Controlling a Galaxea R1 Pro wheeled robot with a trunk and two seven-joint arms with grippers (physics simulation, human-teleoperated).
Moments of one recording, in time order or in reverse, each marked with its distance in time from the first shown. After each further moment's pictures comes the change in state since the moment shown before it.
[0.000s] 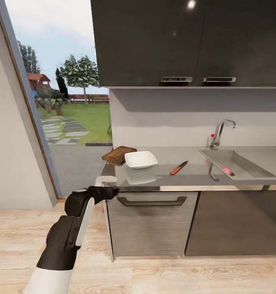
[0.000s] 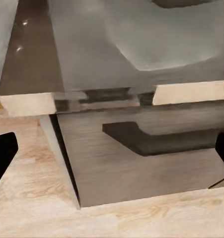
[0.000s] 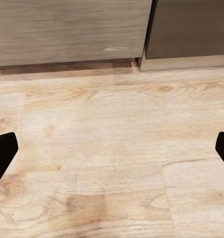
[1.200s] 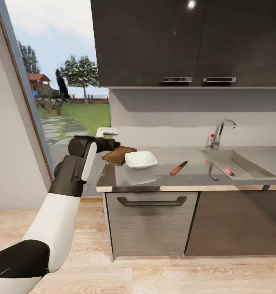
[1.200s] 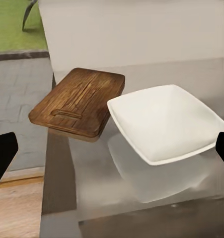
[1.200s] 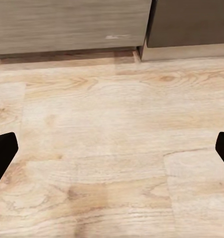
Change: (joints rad) left arm -0.512 0.012 0.002 0.275 0.030 -0.001 -0.001; right arm 0.000 0.003 0.003 0.035 0.000 -0.001 0.000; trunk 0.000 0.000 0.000
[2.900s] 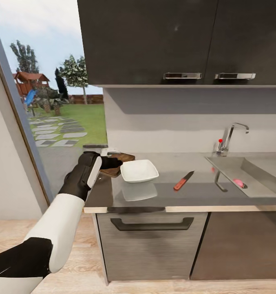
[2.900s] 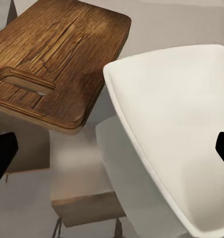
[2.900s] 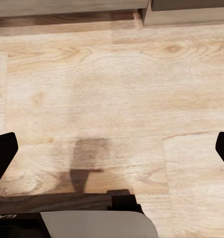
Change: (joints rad) left arm 0.009 -0.006 0.065 0.341 0.068 -0.097 -0.003; right arm 0.000 -0.002 0.003 0.203 -0.001 0.005 0.001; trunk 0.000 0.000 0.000
